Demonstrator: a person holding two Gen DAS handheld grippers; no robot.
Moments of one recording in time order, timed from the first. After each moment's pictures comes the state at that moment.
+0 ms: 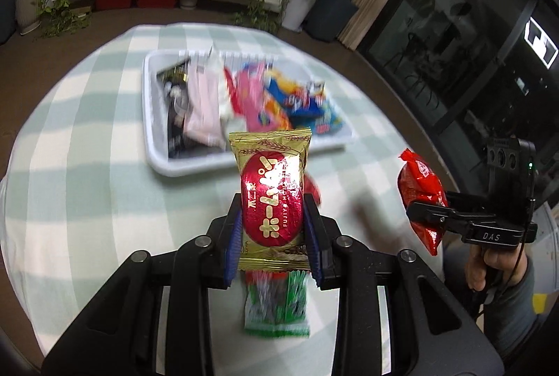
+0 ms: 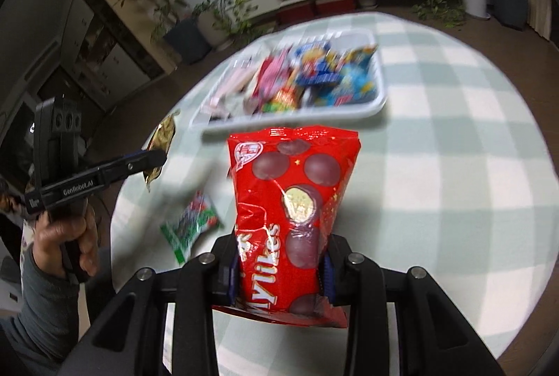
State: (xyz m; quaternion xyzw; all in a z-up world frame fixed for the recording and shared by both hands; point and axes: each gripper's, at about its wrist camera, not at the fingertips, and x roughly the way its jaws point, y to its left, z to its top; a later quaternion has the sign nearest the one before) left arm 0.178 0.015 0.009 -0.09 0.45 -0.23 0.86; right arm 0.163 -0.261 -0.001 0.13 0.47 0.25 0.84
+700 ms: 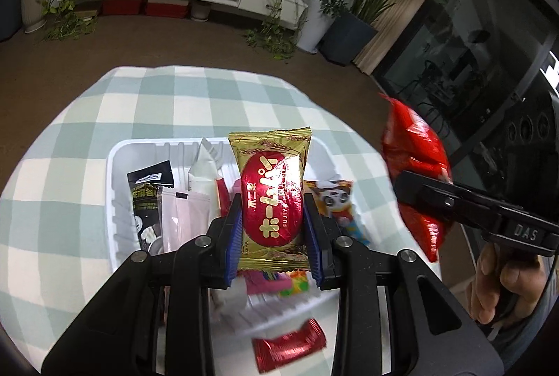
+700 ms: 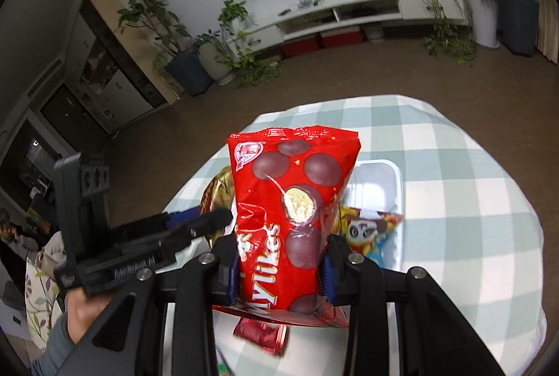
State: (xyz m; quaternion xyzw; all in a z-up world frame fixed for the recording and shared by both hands) left arm 0.339 -0.025 0.023 -0.12 0.44 -0.20 0.87; right arm 0.347 -0.221 0.042 0.14 0.45 0.25 0.85
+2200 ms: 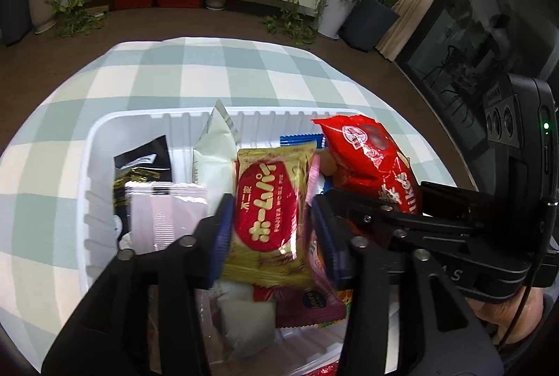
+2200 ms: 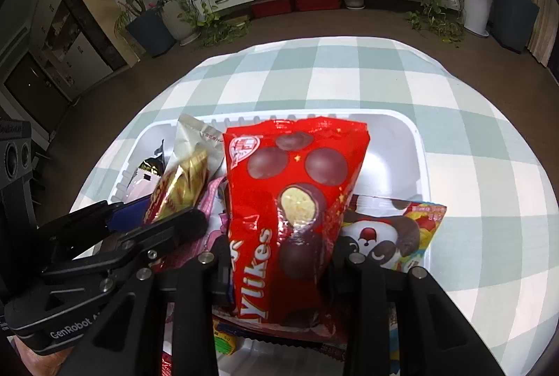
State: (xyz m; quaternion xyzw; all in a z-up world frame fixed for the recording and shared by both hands) left arm 0.368 -0.039 -0.045 -0.08 0.46 -0.16 0.87; right arm 0.377 -0.187 -0.049 0.07 0.50 0.20 0.84
